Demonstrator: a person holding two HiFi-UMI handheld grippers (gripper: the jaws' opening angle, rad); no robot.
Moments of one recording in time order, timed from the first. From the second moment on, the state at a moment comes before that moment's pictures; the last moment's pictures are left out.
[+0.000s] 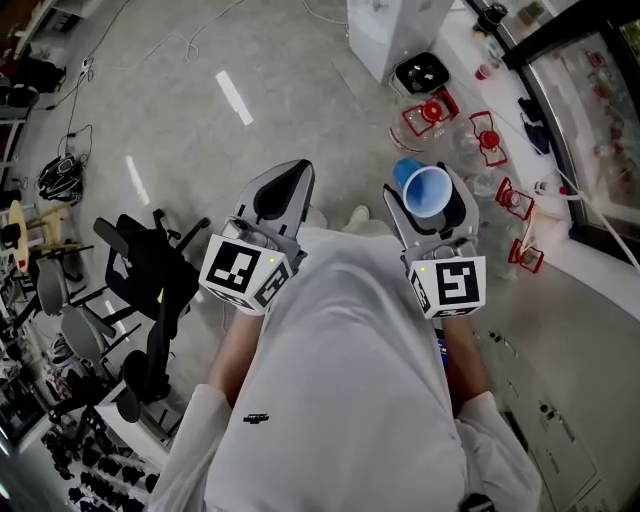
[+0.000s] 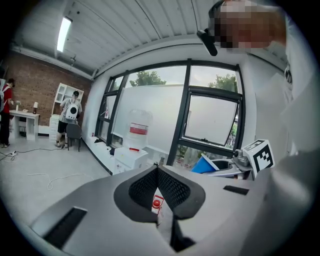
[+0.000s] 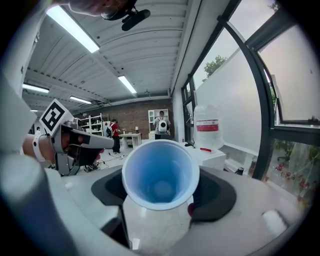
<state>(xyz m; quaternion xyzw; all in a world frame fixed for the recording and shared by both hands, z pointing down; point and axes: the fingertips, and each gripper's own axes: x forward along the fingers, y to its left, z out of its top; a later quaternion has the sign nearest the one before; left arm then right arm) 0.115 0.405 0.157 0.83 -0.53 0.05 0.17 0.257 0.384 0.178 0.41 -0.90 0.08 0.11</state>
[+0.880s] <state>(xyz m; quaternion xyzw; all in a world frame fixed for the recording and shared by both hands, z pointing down) 0.048 0.252 0.181 0.84 -0.51 0.05 0.19 0.203 0.237 0.194 0.44 -0.88 0.10 0.12</state>
